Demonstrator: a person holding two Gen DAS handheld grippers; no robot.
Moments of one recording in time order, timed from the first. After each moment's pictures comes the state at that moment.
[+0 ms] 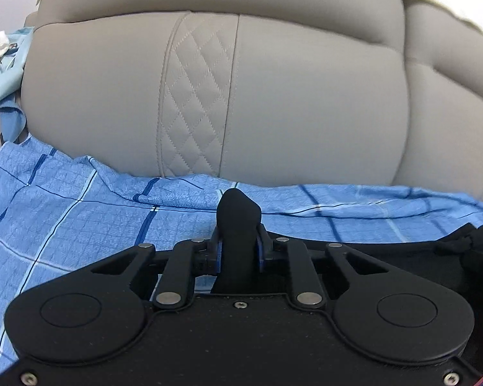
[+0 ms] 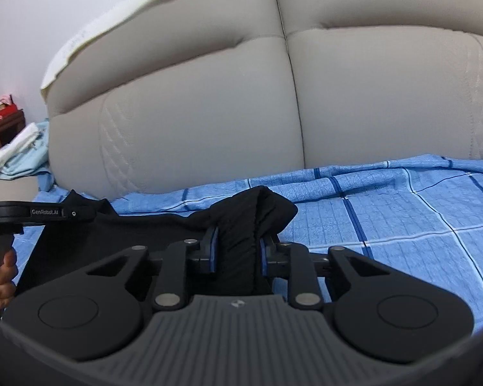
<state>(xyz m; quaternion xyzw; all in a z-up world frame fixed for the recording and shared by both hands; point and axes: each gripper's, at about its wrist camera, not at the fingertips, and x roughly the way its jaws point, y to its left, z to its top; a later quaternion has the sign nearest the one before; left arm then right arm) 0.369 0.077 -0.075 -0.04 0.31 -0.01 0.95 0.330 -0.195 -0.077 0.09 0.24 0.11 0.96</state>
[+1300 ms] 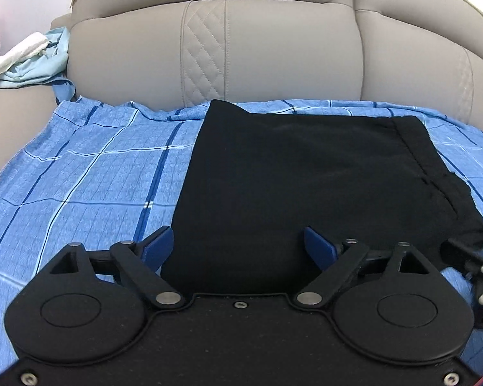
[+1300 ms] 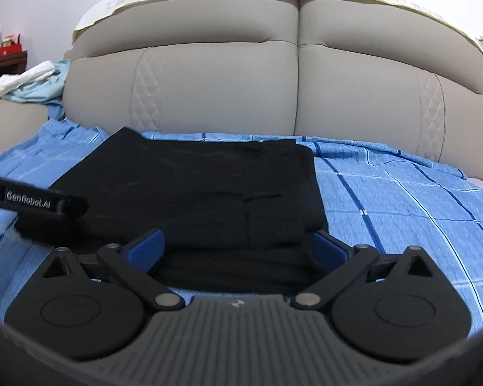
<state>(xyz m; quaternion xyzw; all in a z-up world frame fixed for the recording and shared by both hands) 0.174 0.059 -0.085 0.02 0.33 0.01 0.95 0.162 -0.124 -0.102 -0.03 0.22 0.04 0.97</state>
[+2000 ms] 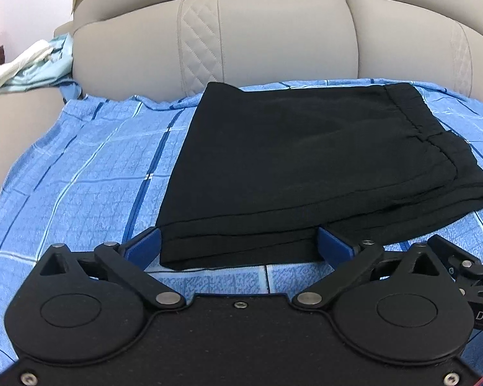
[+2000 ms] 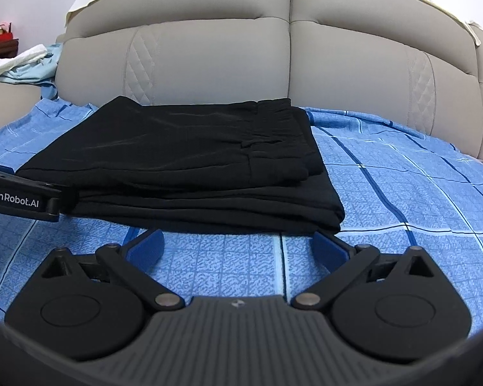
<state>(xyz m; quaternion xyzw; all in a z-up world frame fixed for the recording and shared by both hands) 0.152 0.045 -0.107 0.05 0.33 0.02 0.94 0.147 -0.118 -0.137 -0.02 0.24 0.02 0.97</state>
